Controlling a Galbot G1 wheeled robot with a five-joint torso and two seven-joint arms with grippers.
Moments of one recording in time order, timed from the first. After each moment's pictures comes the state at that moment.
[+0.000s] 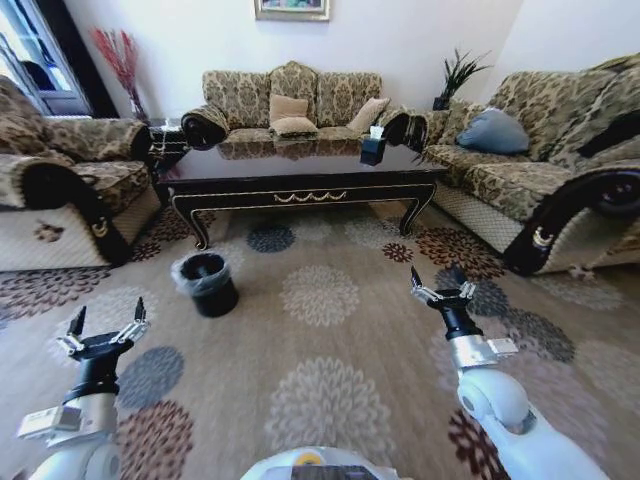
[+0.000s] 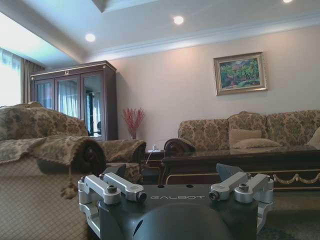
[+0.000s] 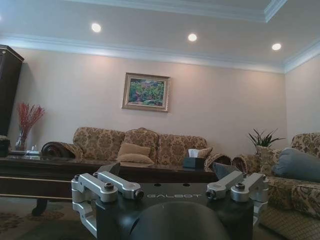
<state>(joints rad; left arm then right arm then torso) 1.73 -1.49 -1.06 -2.31 -0.34 -0.09 0.03 -1.51 0.92 0.61 2.12 0.49 0.24 0.22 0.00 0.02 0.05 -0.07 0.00</state>
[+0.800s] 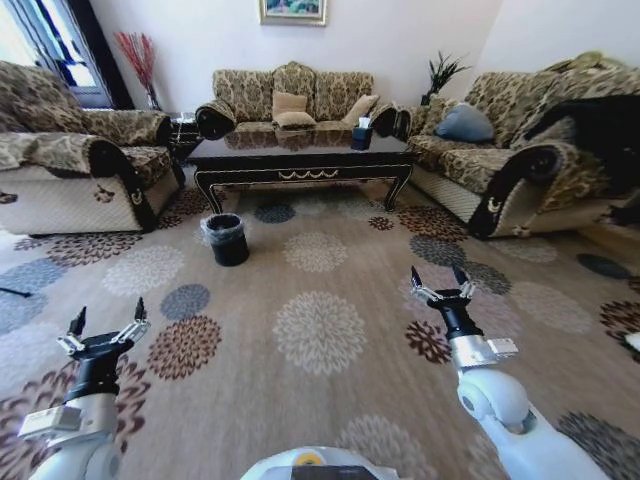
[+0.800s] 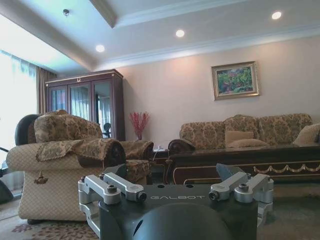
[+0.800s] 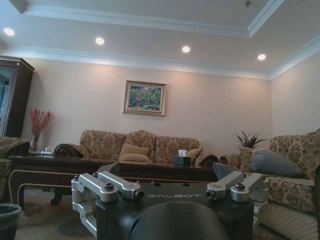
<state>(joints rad) 1.73 -1.49 -1.06 -2.31 -0.34 -0.09 0.03 -1.51 0.92 0.61 2.12 0.49 0.24 0.23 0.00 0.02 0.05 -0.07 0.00</state>
